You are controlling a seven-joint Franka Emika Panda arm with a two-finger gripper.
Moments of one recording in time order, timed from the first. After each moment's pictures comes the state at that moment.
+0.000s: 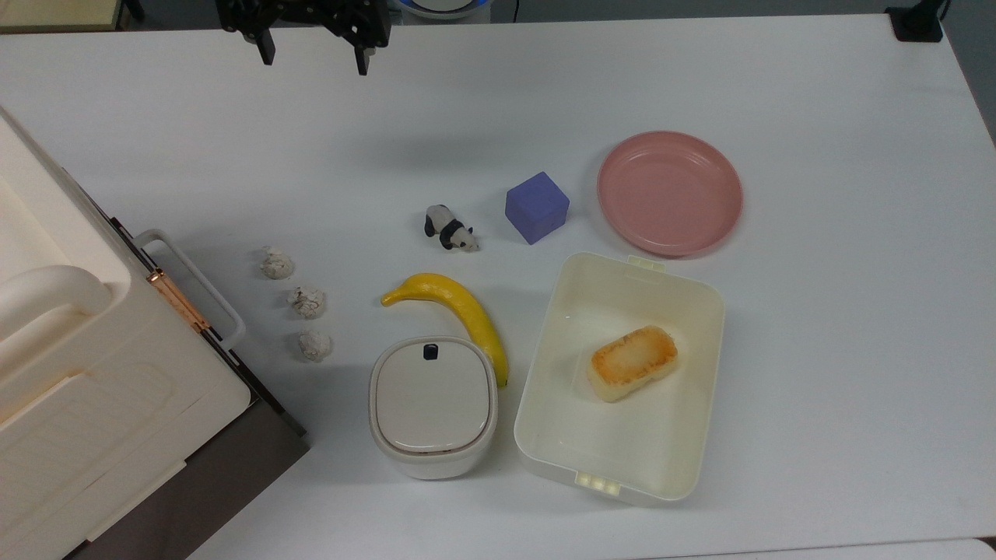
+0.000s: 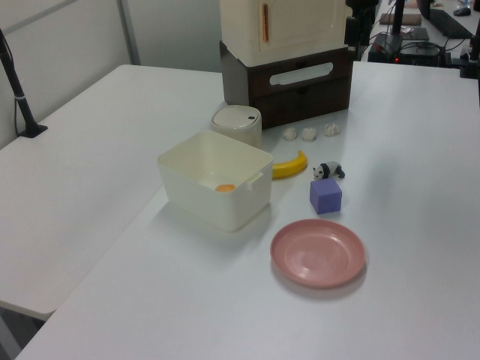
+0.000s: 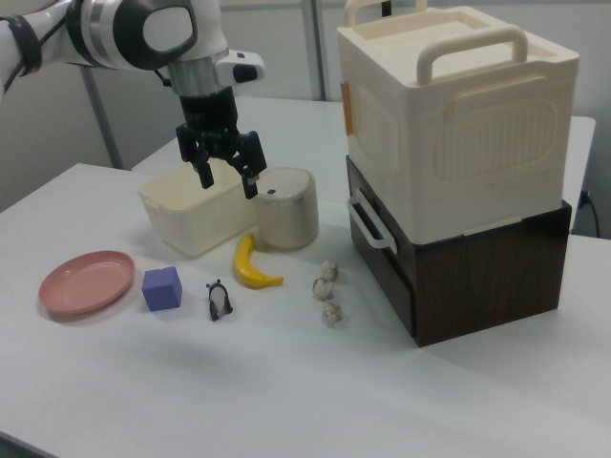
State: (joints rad) arm -0.09 0.08 -0.04 -1.56 -0.04 1.64 -0.04
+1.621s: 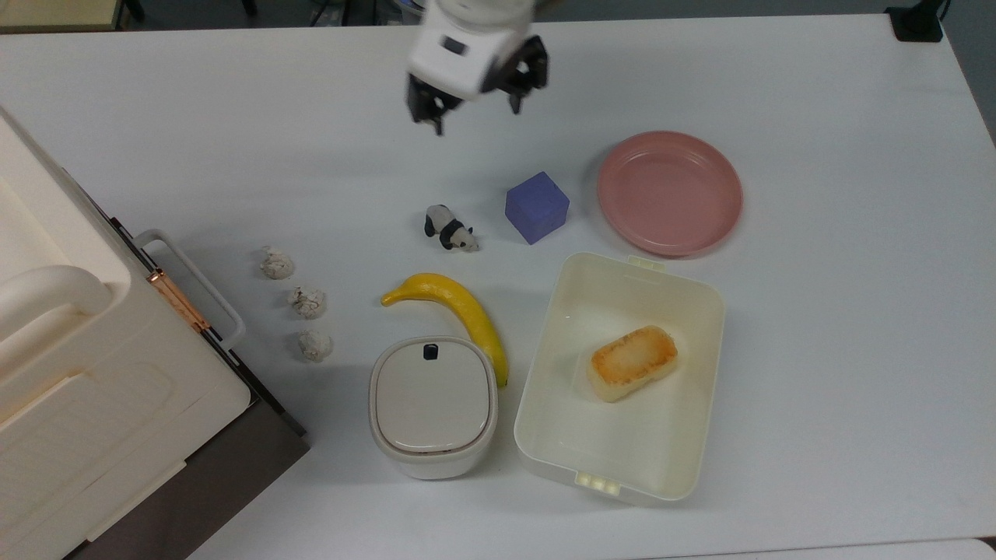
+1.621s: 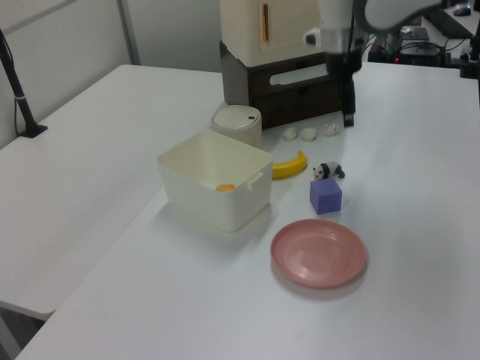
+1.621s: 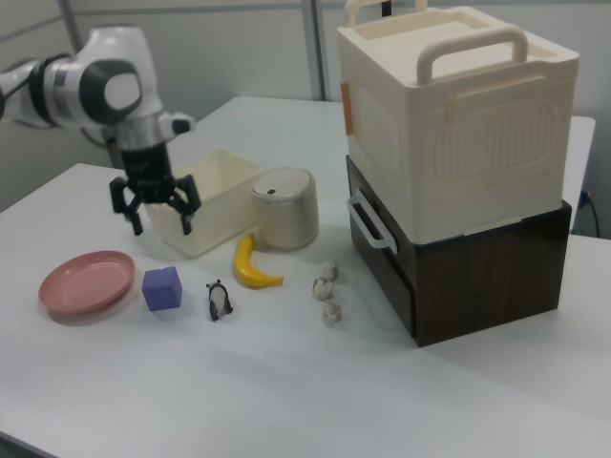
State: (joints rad) arm 0.22 0.12 -0.06 -1.76 -0.04 1.77 -0.19
